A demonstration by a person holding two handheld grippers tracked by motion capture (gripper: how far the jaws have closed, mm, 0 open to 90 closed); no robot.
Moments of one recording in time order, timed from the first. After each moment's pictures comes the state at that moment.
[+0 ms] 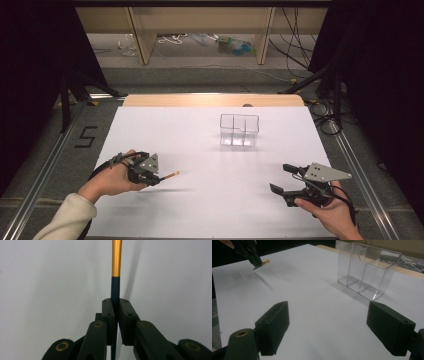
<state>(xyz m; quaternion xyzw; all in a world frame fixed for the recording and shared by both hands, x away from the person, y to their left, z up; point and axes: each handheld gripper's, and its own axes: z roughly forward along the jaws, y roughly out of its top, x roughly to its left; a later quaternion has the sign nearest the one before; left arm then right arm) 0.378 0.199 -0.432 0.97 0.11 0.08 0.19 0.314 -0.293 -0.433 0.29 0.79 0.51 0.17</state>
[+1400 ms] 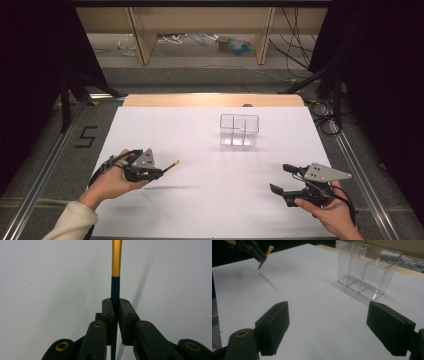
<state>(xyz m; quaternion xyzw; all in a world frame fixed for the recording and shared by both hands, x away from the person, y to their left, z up) 0.373 0.205 -0.433 0.93 0.17 0.13 0.29 0.314 -0.293 -0.433 0.29 0.79 0.51 0.17</state>
